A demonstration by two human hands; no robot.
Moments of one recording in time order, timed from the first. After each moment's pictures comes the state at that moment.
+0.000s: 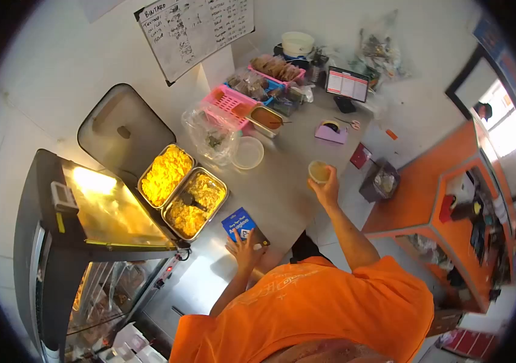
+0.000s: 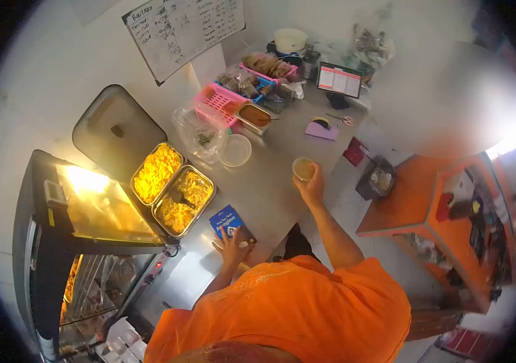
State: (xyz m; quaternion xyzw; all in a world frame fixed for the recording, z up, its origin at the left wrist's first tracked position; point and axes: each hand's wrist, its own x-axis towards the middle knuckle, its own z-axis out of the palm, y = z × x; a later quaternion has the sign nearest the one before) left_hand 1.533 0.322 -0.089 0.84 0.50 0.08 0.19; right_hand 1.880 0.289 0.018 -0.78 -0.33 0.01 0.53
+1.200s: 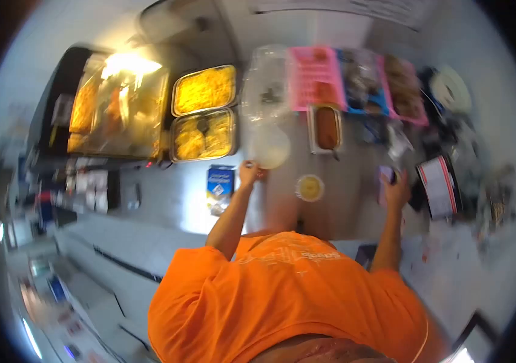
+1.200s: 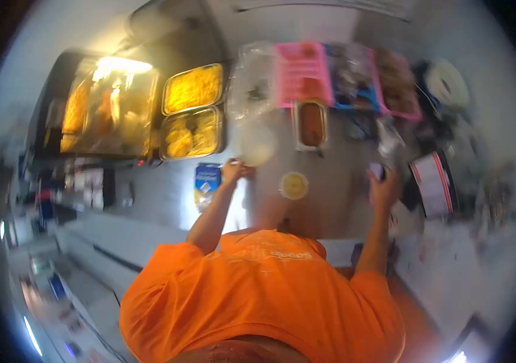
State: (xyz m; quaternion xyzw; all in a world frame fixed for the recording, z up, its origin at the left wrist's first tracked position) left_hand 1.763 0.493 -0.144 0.18 0.74 0.44 0.48; right_hand 2.269 0.511 -0.017 -0.83 -0.54 -0.01 0.12
